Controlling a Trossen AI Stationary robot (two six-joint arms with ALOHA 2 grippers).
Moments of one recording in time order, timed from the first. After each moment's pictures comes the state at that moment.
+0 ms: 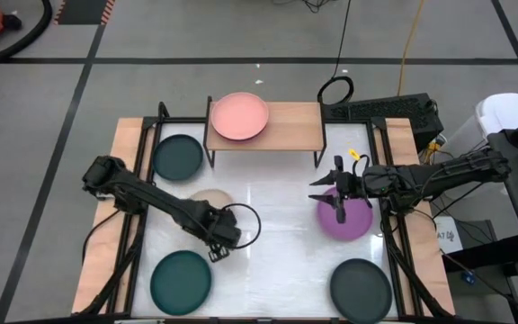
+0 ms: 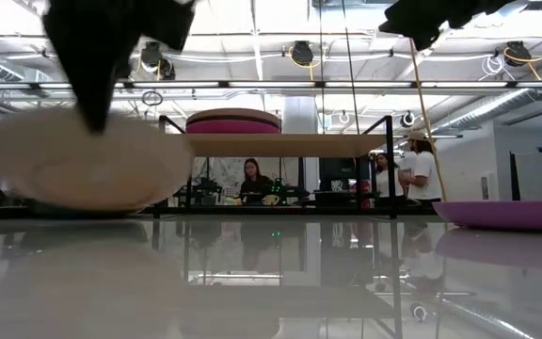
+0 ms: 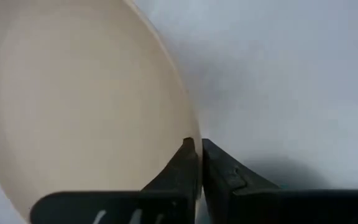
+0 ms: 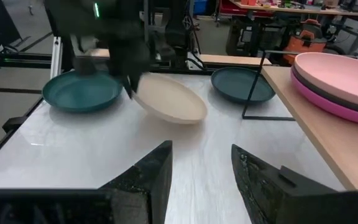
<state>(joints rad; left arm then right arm) -0.38 1.73 1.34 -1.10 -0.05 -0.79 0.19 0.83 0.62 -0.10 0.22 0.02</state>
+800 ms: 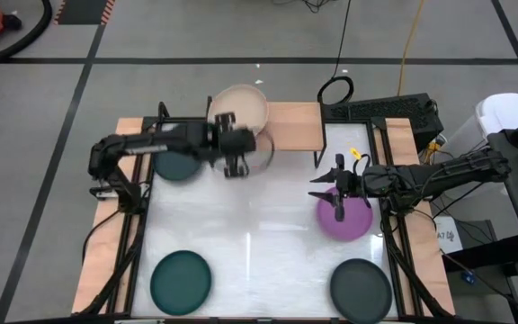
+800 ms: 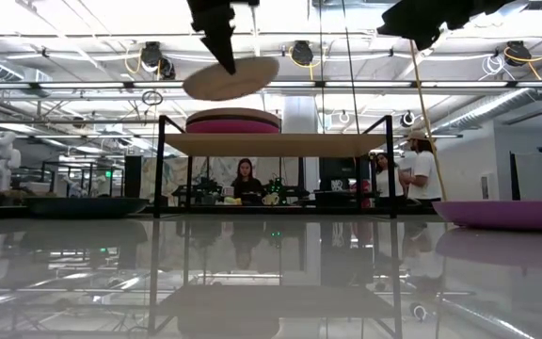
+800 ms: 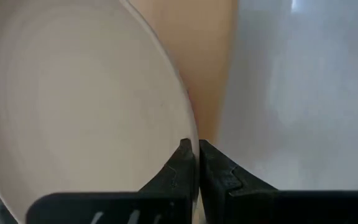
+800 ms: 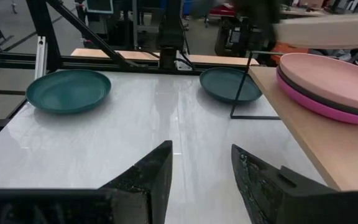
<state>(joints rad) 0.13 1.70 1.76 -1.13 -0.48 0.20 0.18 0.83 0.62 -0.10 0.27 0.01</state>
